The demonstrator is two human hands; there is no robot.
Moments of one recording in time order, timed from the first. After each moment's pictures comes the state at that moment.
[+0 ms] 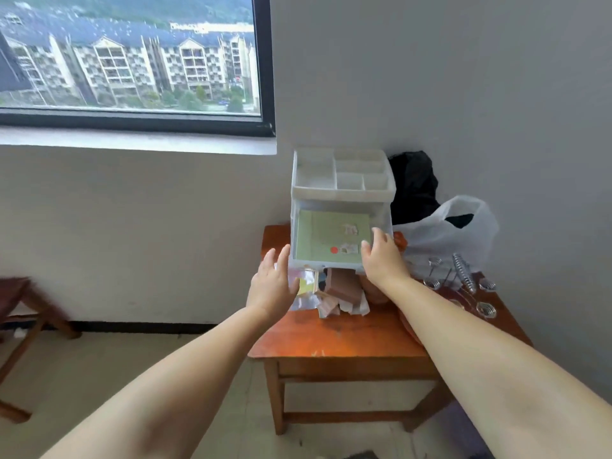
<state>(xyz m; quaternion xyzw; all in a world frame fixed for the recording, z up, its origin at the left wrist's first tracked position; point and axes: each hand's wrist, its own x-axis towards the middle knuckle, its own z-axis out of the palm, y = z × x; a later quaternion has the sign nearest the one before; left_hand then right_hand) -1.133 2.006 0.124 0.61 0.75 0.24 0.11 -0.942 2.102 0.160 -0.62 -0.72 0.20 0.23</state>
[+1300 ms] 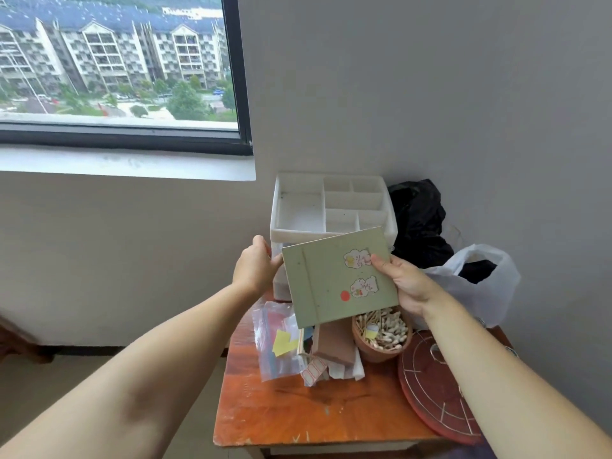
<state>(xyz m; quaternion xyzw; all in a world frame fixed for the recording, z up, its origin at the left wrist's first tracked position) -1.172 2.171 0.153 0.49 0.77 0.37 0.18 -0.907 2.215 0.177 -0.40 -0.48 0.73 0.29</state>
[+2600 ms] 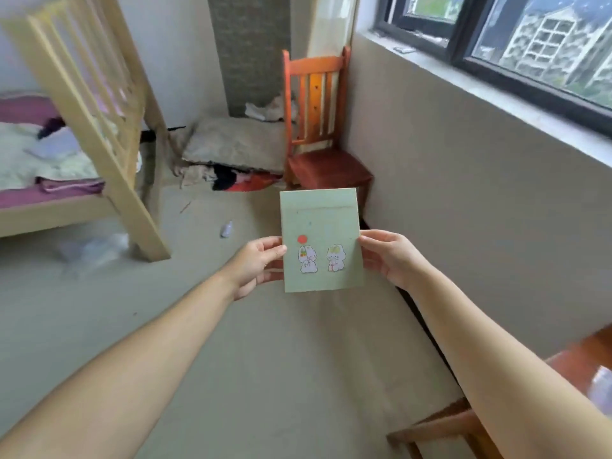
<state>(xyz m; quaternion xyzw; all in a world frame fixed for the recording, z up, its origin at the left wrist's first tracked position) -1.292 1.590 0.147 -0.01 0.66 0.72 0.23 -1.286 1.842 0.164 -0.11 -0.68 0.71 -0.13</state>
